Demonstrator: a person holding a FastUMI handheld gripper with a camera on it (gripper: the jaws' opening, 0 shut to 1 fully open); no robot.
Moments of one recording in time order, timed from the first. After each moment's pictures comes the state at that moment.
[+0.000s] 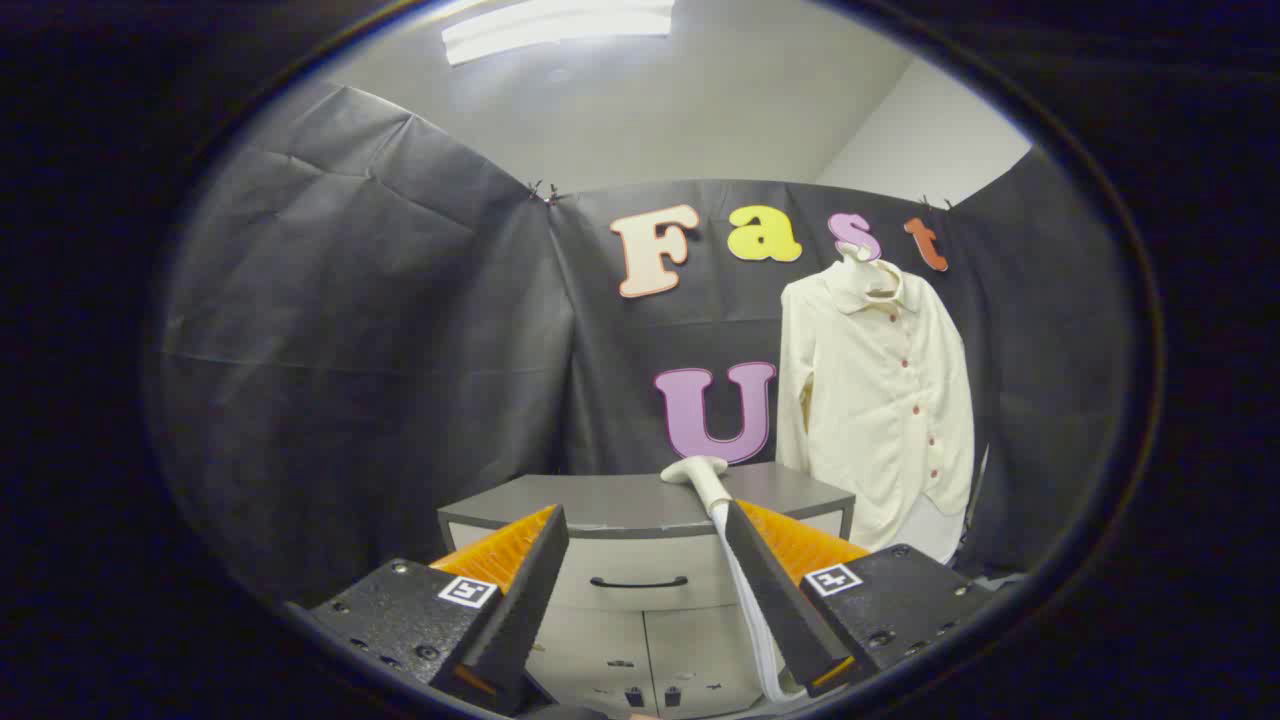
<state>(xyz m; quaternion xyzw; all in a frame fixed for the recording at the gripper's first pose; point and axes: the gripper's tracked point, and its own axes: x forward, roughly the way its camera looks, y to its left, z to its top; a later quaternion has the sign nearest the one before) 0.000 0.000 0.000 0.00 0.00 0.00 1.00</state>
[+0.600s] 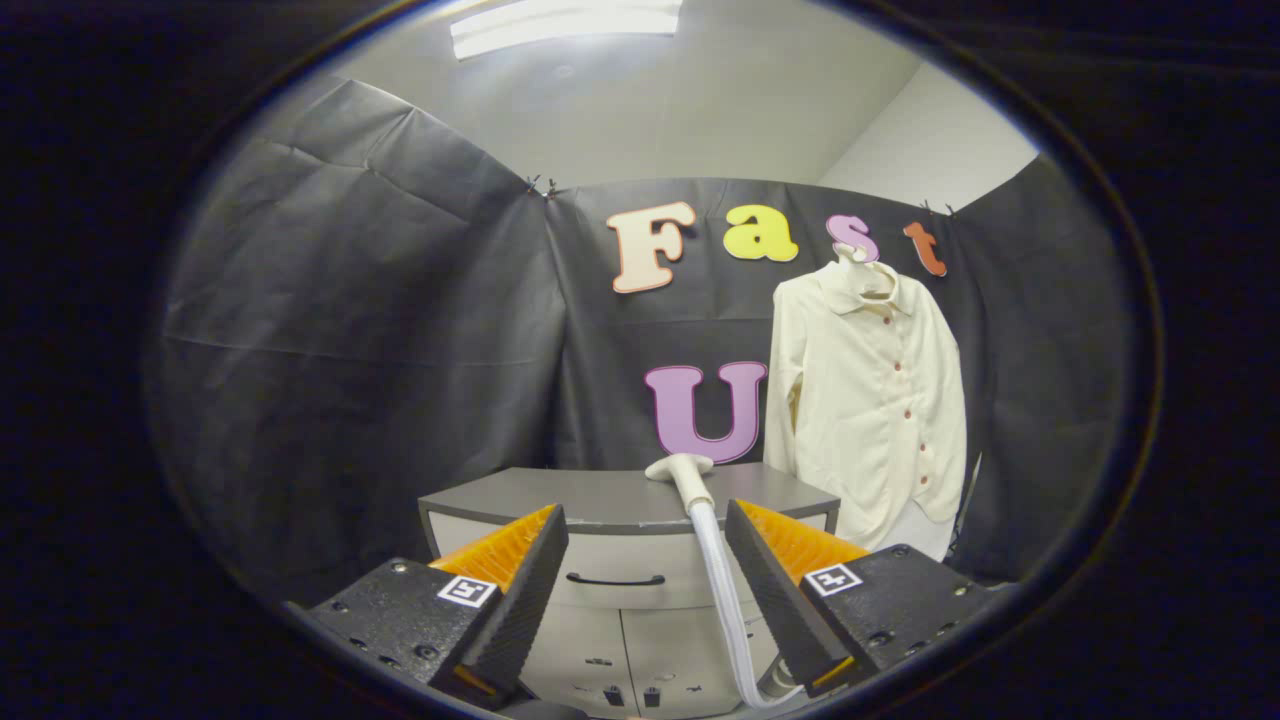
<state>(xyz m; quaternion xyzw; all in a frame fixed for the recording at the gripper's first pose) 0.005 -0.017 -0.009 -0.01 0.01 0.00 1.00</state>
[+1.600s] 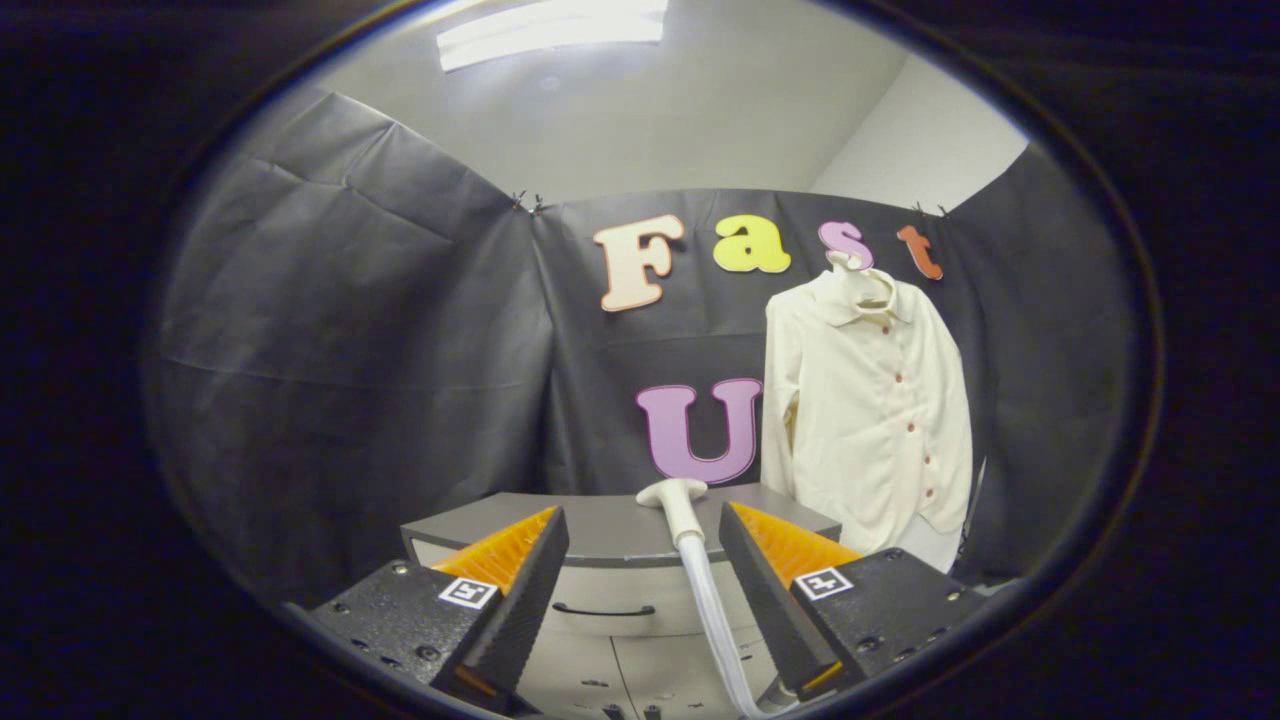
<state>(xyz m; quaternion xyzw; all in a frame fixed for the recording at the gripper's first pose) 0.050 -0.030 0.005 0.00 -0.01 0.00 1.00</state>
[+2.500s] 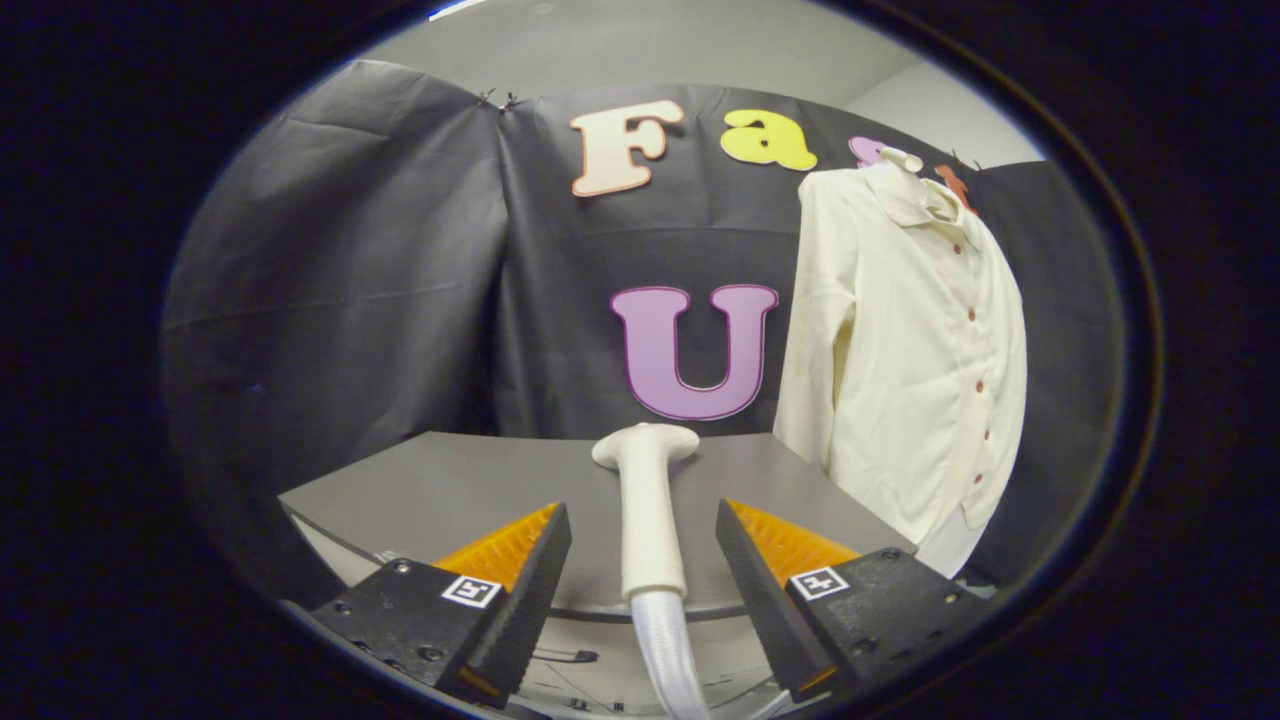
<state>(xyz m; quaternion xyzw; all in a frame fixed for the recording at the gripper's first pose) 0.214 -0.070 -0.079 -0.02 0.14 -0.02 0.99</state>
